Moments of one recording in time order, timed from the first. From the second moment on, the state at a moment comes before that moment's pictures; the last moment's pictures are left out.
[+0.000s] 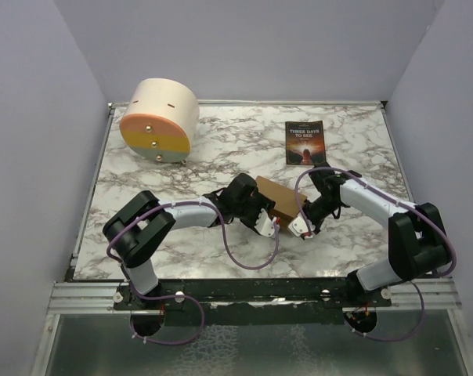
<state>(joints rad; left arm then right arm) -0.85 1.72 0.87 0.10 0.44 1.22 0.36 1.48 0.87 -0.93 -0.65 -2.09</state>
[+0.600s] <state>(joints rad) -0.85 1.73 0.88 0.10 0.44 1.22 0.38 1.50 0.92 -1.00 -0.64 -2.09</state>
